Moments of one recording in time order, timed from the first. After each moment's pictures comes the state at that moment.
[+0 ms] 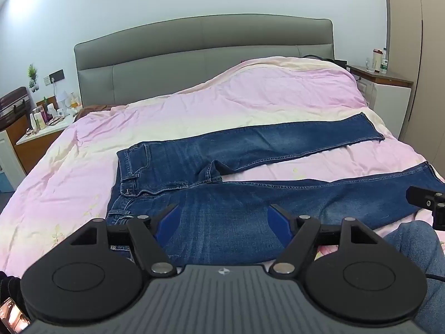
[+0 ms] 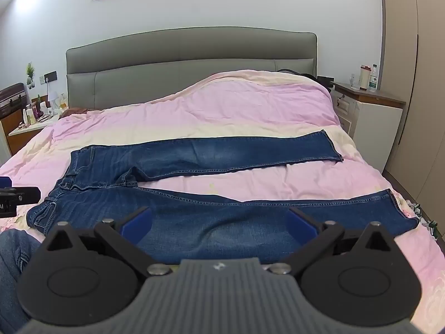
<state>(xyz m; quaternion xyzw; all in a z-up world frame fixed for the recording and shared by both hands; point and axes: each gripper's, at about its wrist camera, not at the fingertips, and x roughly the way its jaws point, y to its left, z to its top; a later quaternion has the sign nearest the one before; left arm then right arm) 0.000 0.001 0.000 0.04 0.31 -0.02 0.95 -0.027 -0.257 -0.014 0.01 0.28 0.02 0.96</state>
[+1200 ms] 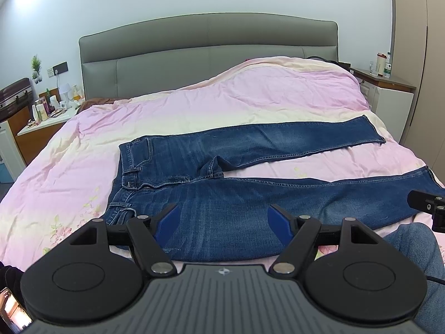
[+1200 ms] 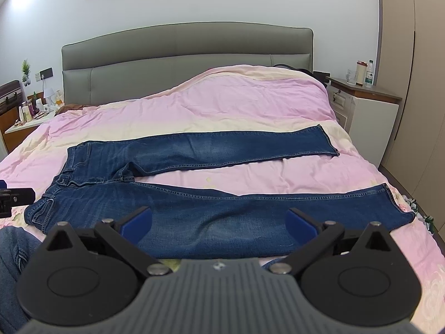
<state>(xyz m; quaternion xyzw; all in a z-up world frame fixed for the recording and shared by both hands) -0.002 0.005 -0.001 0.03 0.32 -0.01 0.95 -0.031 -0.256 -0.012 0.00 0.29 0.01 0.96</state>
